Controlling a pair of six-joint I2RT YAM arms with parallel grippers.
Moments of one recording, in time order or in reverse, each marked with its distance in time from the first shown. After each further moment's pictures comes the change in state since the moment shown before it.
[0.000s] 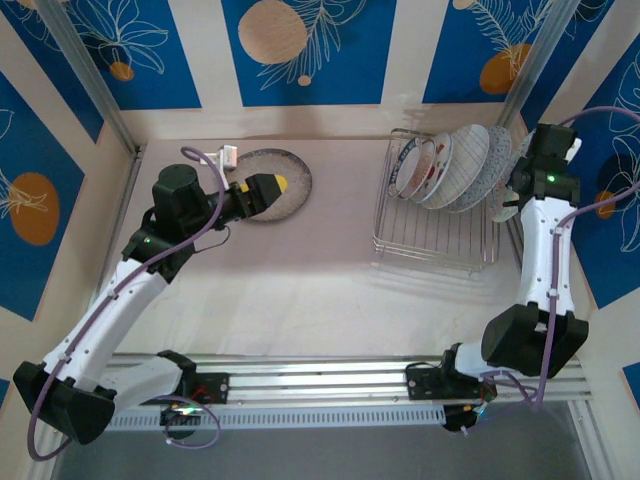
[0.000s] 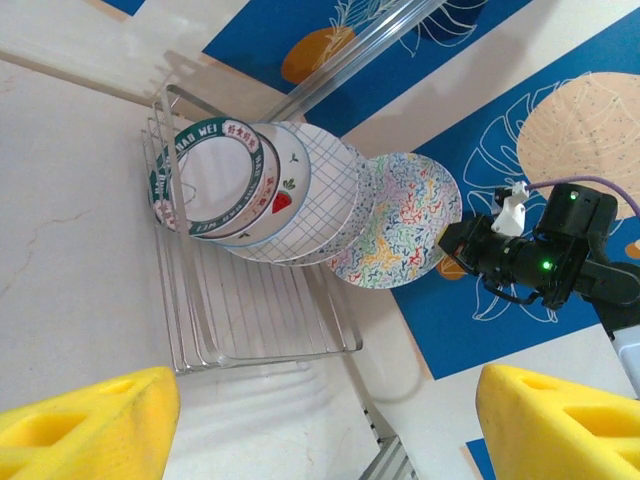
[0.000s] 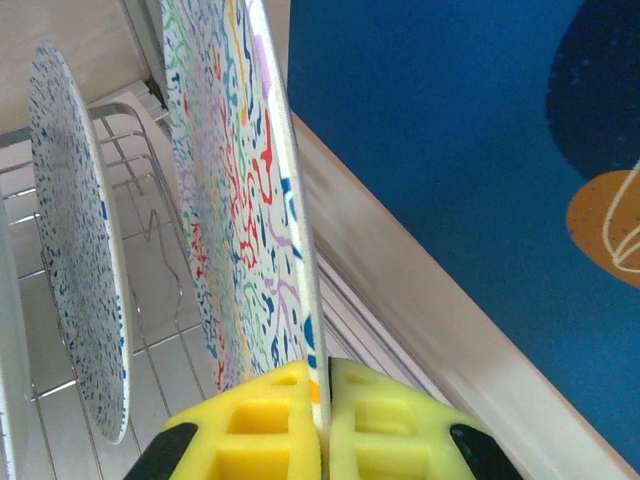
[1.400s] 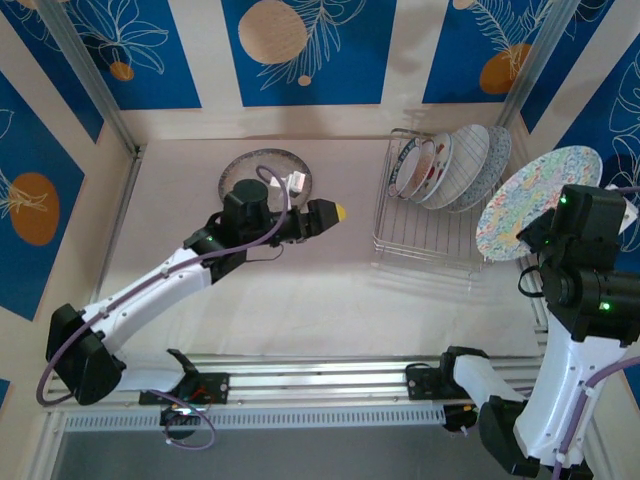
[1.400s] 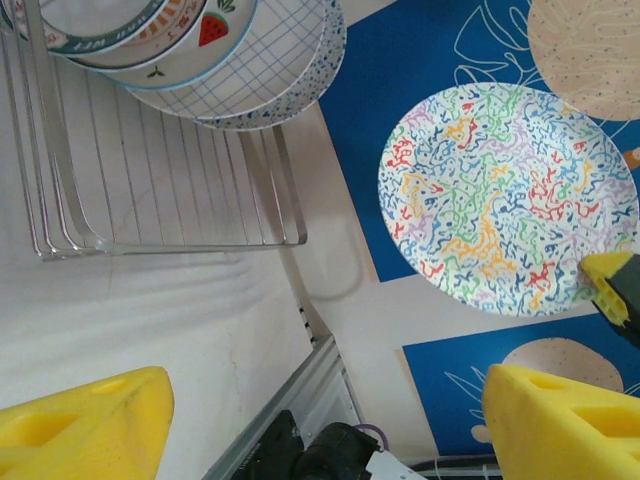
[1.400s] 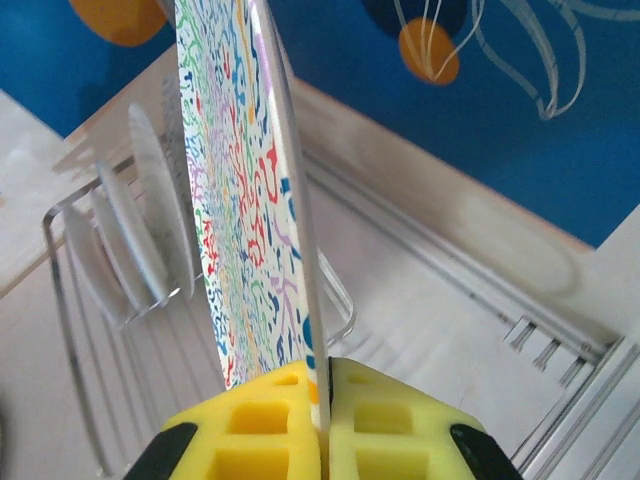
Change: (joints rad) left arm -0.294 0.213 -0.047 0.179 -0.026 -0.193; right arm 0.161 -0.402 0.356 -0.732 -0.027 0.410
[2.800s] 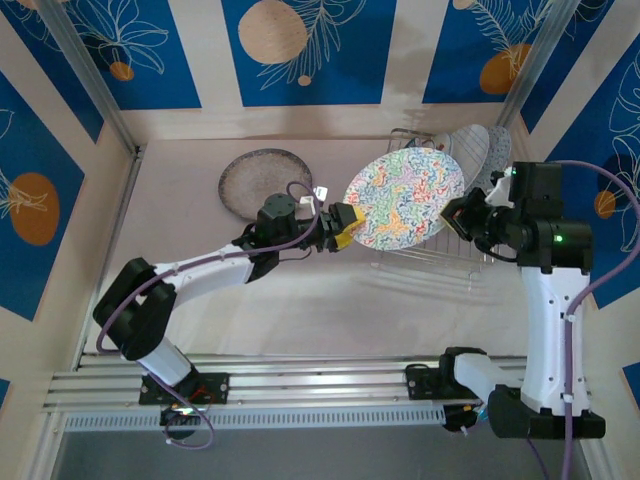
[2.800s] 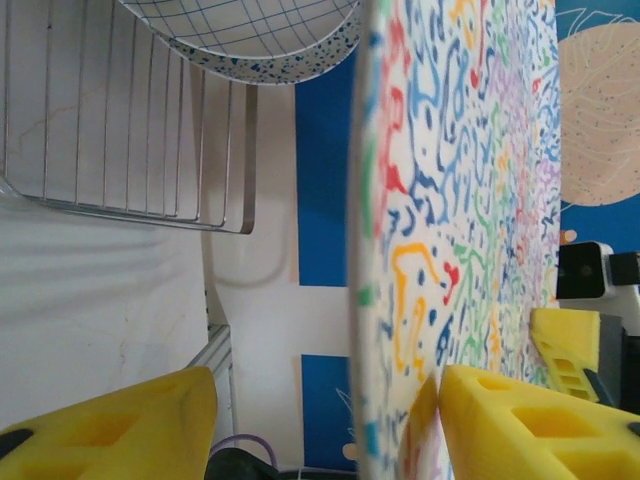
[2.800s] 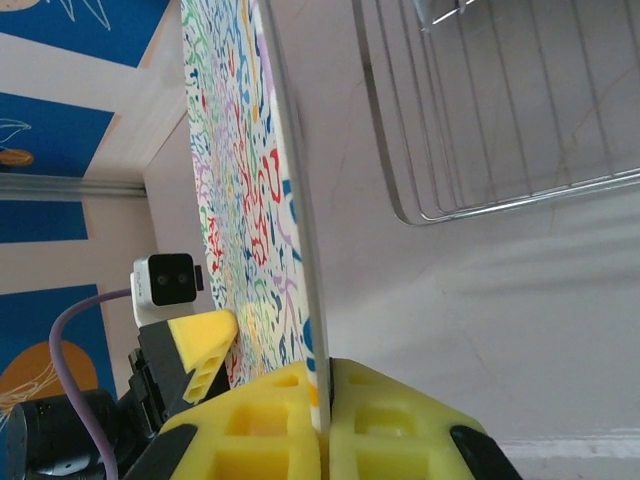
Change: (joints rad) left arm -0.016 0.299 -0.119 0.569 0.097 -0.460; right arm 0.097 0.078 -0.323 0.282 -0.805 0.142
